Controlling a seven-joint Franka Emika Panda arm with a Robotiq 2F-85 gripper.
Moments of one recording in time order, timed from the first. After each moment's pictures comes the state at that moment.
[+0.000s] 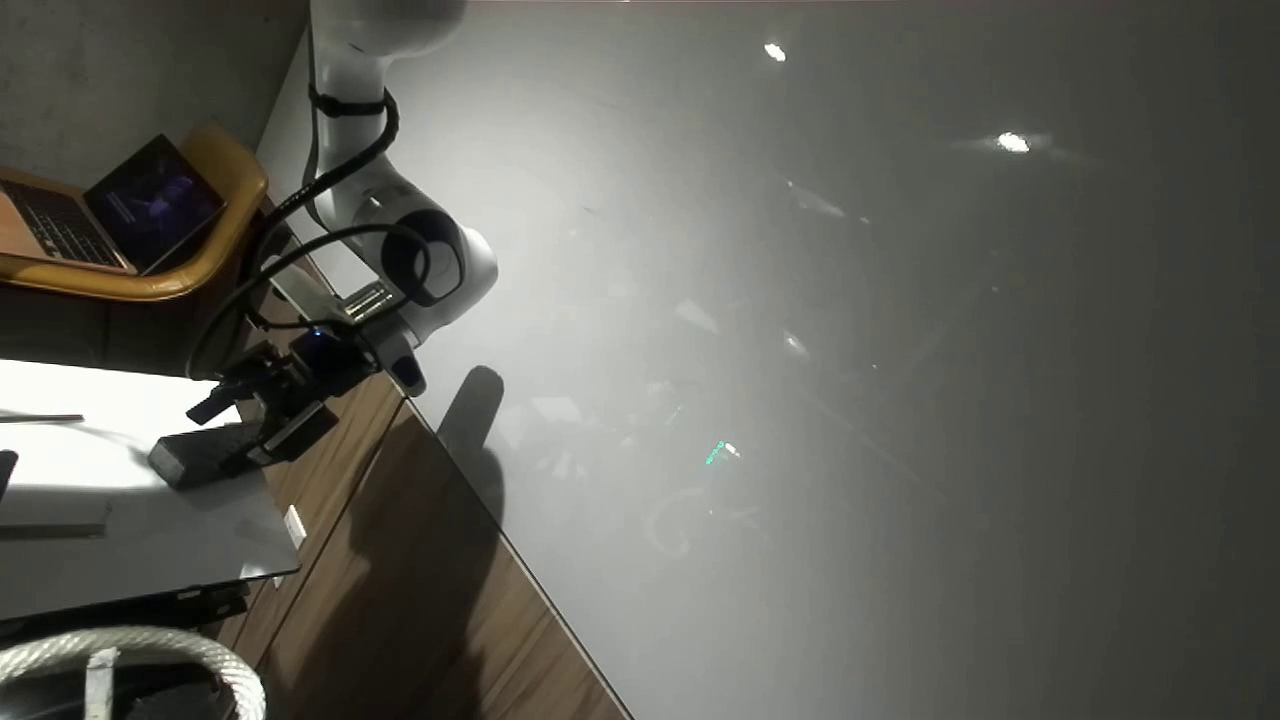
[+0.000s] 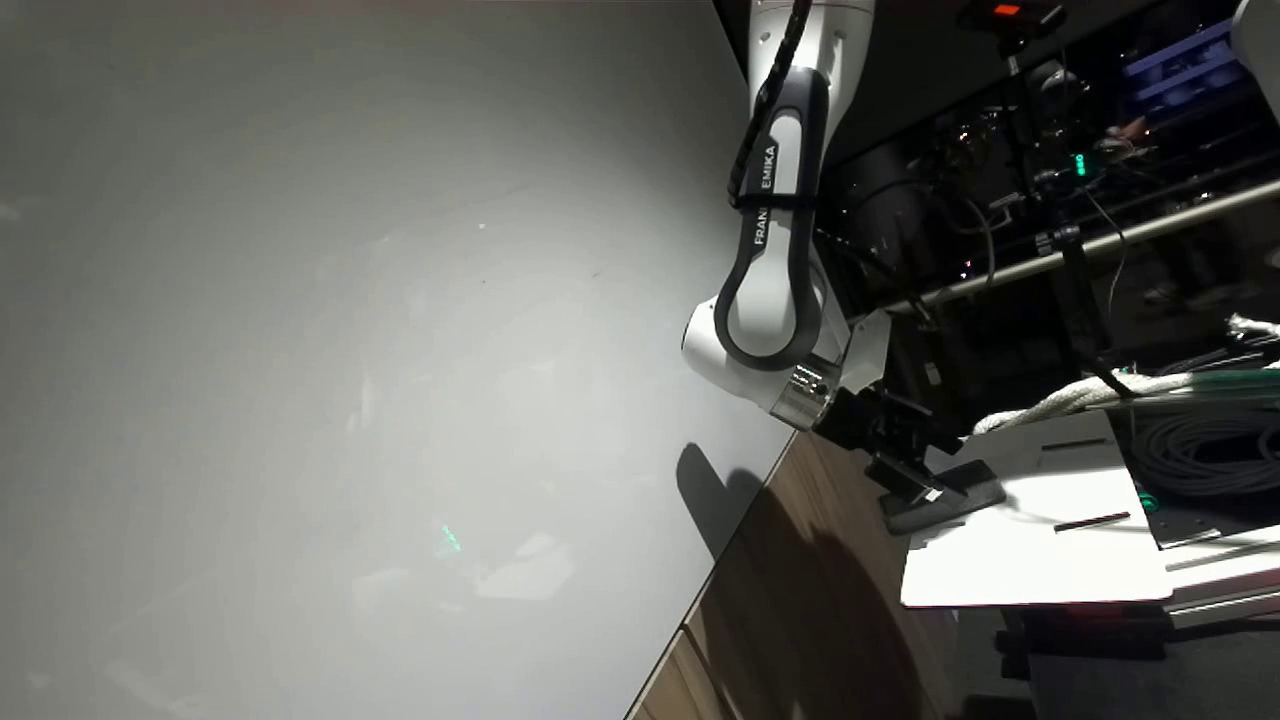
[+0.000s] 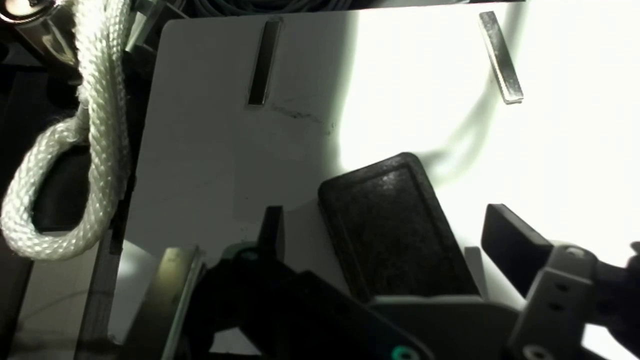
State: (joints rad) arm 0.05 0.41 0.05 -2.22 -0.08 1.94 0.16
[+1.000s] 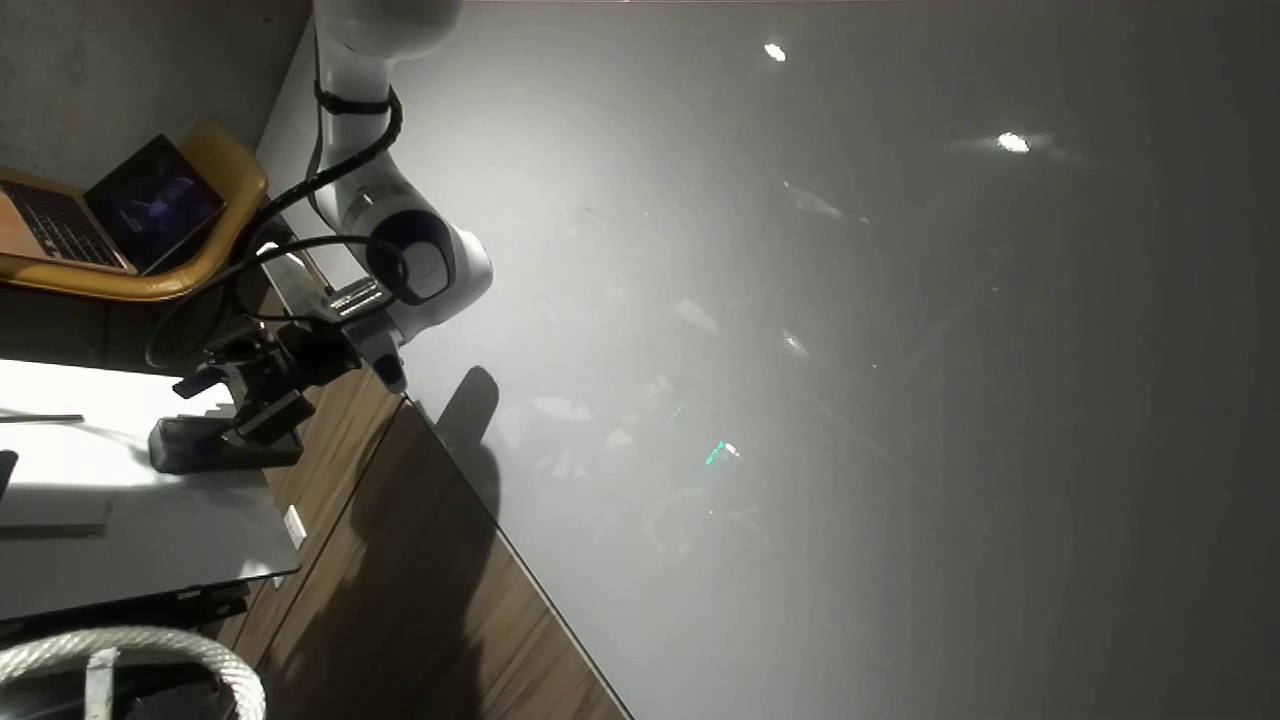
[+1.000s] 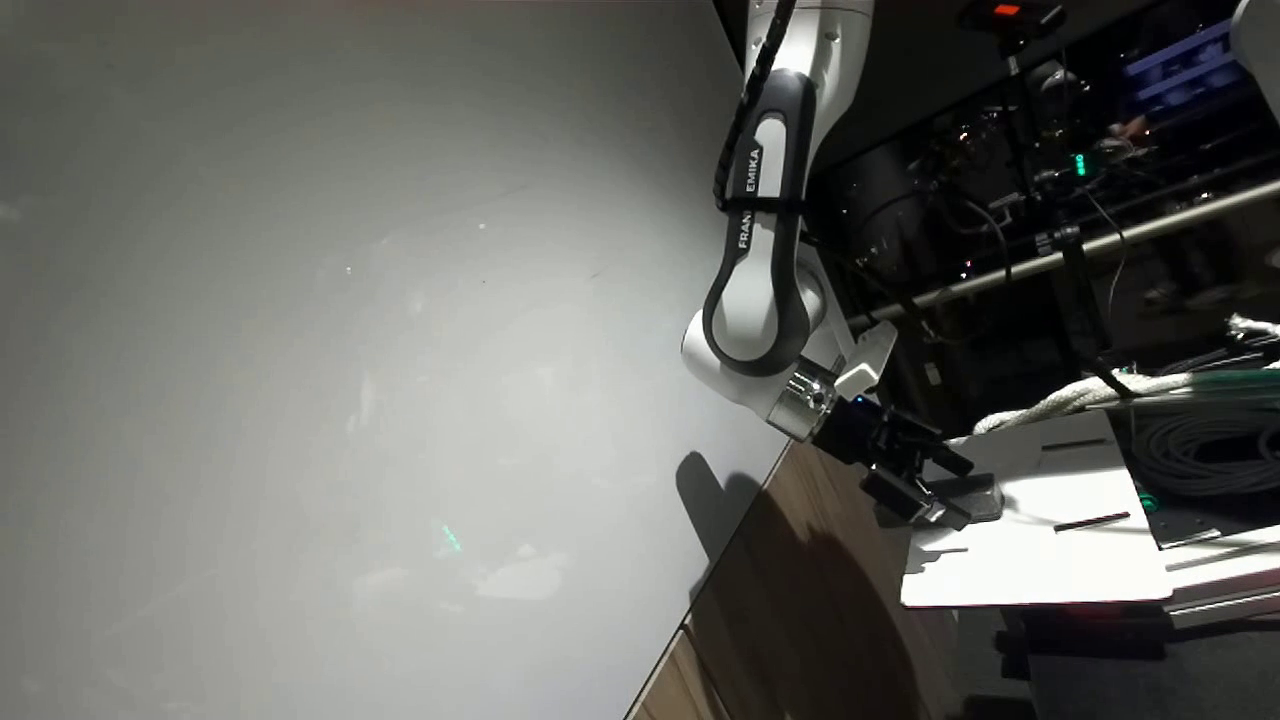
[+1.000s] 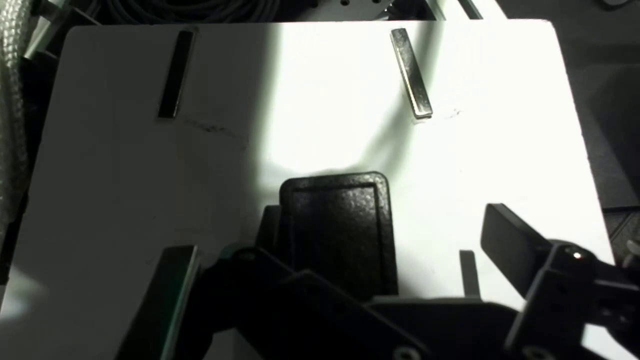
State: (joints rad) arm 0.06 0.42 0.07 -2.22 0.05 1.94 0.11
